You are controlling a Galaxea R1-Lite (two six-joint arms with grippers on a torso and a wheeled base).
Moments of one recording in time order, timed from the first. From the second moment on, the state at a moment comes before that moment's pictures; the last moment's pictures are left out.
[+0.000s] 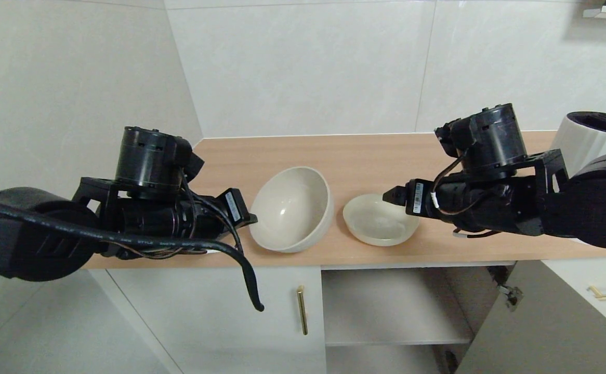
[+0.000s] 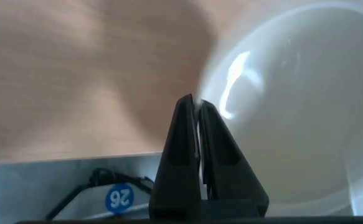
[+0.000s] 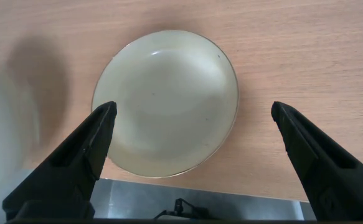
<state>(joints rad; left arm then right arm) -0.40 1.70 -1.03 -0.11 -0.07 -0.72 0.62 1.77 -1.26 0.00 -0.32 0.47</state>
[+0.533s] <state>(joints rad) -0.40 1.68 -1.03 -0.11 -0.07 -0.72 0.61 1.81 -1.29 0.11 -0.41 0.46</state>
